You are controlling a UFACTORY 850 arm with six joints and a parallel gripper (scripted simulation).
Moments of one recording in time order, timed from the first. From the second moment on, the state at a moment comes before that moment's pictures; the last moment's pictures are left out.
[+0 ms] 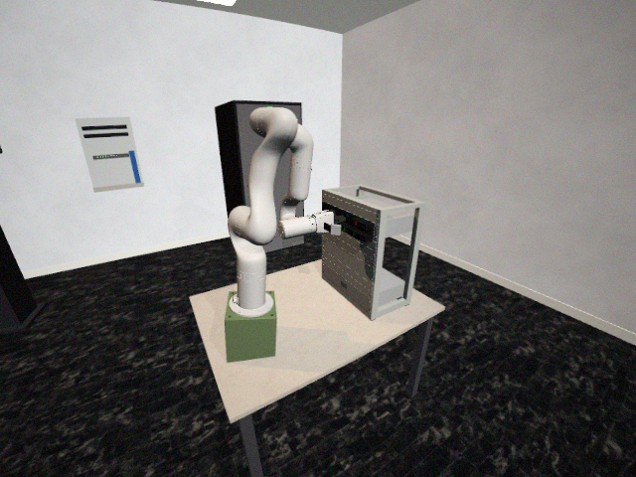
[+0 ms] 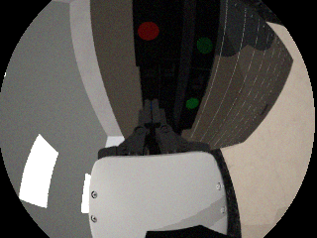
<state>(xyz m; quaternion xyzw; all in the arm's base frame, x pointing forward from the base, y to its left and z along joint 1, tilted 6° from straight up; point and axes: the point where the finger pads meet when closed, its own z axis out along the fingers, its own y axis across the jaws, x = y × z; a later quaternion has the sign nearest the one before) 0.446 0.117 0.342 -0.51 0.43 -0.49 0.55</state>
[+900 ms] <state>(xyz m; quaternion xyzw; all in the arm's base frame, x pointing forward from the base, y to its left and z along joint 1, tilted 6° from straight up) 0.391 0.098 0.338 -0.51 0.43 -0.50 0.55</state>
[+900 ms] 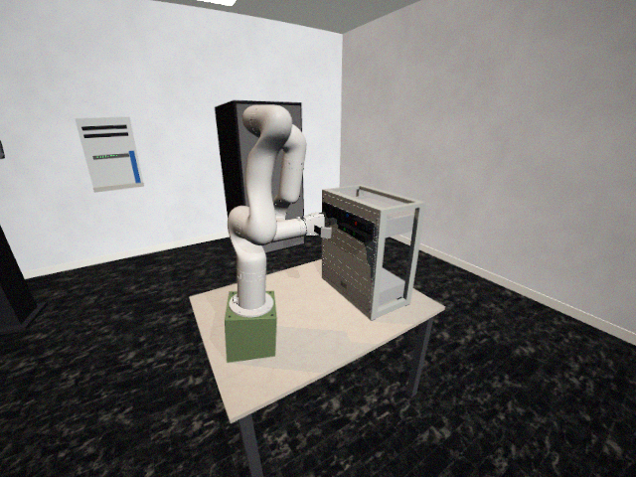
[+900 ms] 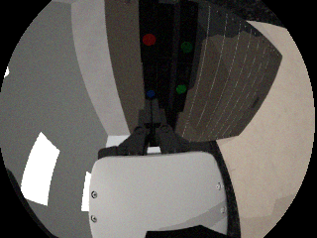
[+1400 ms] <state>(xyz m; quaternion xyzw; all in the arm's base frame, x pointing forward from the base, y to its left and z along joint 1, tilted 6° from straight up) 0.394 0.033 0.340 -0.51 0.44 -0.50 0.55</state>
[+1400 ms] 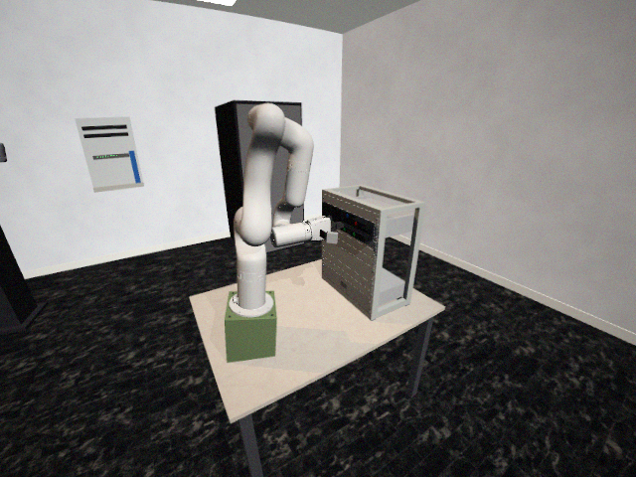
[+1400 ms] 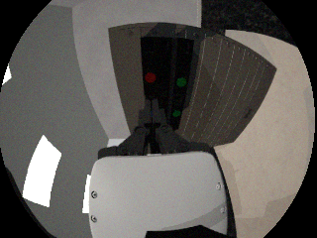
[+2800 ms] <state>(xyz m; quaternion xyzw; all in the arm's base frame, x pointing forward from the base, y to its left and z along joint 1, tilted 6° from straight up) 0.450 0.008 0.345 -0.51 0.43 -0.49 0.55</state>
